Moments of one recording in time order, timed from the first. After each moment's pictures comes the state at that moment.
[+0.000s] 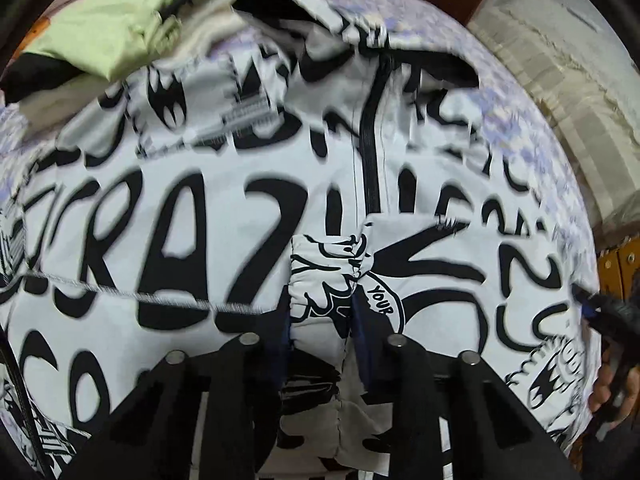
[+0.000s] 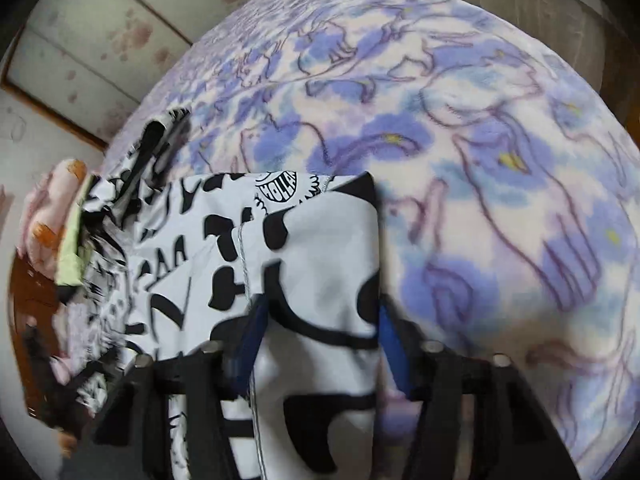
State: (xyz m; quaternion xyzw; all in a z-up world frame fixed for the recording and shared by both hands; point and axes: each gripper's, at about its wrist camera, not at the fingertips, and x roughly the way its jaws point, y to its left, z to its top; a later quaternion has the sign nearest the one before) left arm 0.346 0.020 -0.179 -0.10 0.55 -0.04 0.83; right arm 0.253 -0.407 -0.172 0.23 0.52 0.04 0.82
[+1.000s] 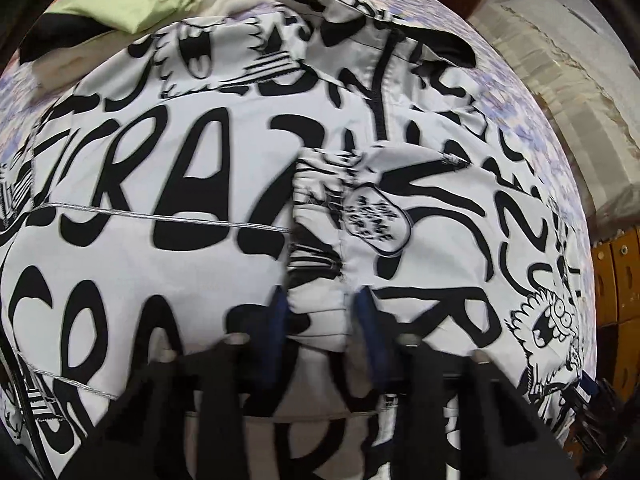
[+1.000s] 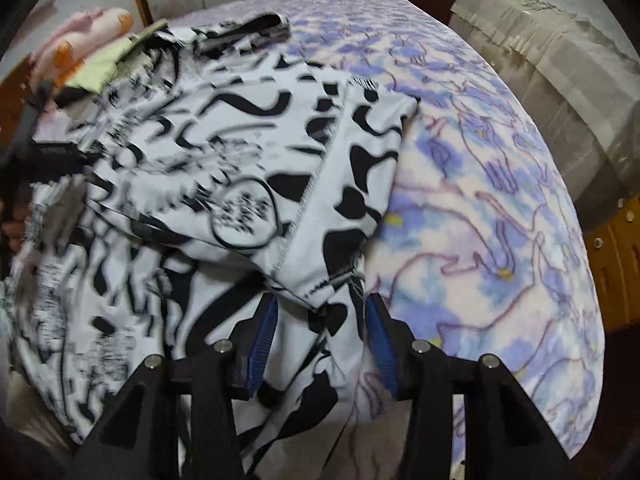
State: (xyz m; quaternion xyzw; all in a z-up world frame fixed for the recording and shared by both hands) left arm 0.305 0.026 -0.193 -0.11 0.58 -0.05 0.81; right arm 0.095 -0.343 -0.155 -0.03 0.51 0.06 0.85
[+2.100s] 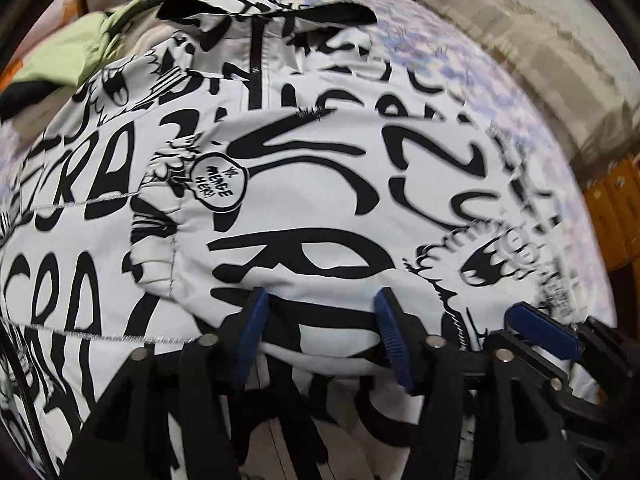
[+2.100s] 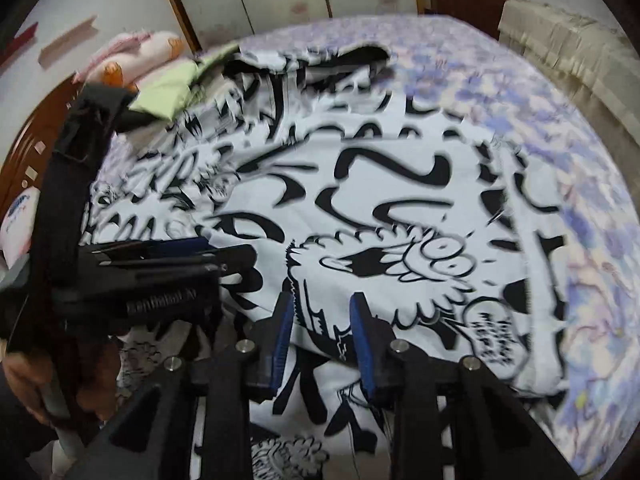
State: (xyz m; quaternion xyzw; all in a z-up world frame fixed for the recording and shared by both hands) left arm 0.253 -0.068 -0.175 -0.01 0.56 -0.09 0.82; right arm 0.126 -0.226 -0.138 0.02 0.48 0.16 0.86
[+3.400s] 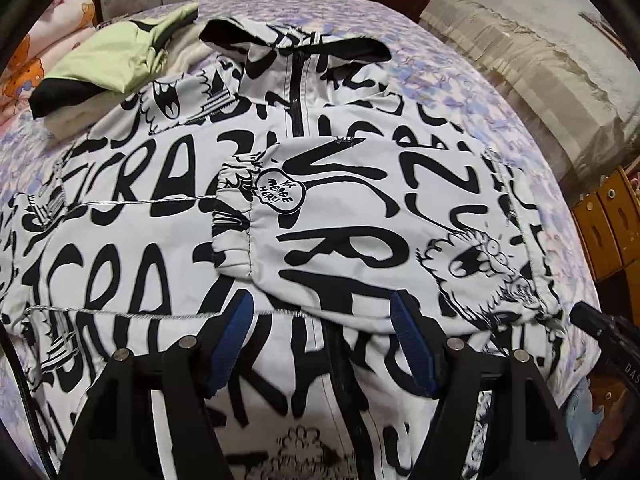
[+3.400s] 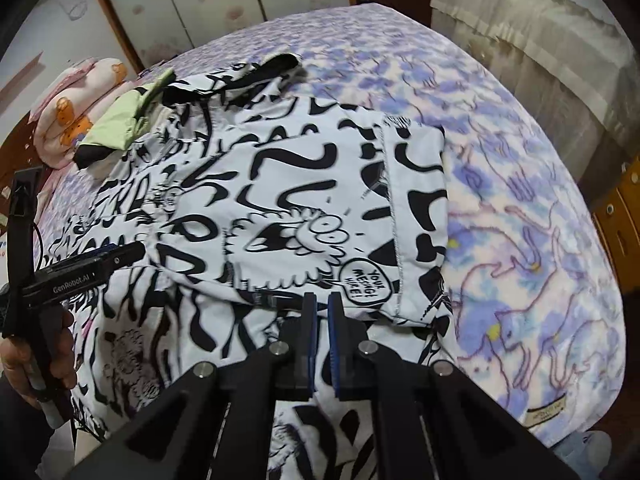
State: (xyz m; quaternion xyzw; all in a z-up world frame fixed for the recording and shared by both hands) left arm 0.215 -0.015 -0.121 -0.04 0.53 -0.09 0.84; right arm 0.082 -0.287 -0.085 0.06 0.49 0.07 0.87
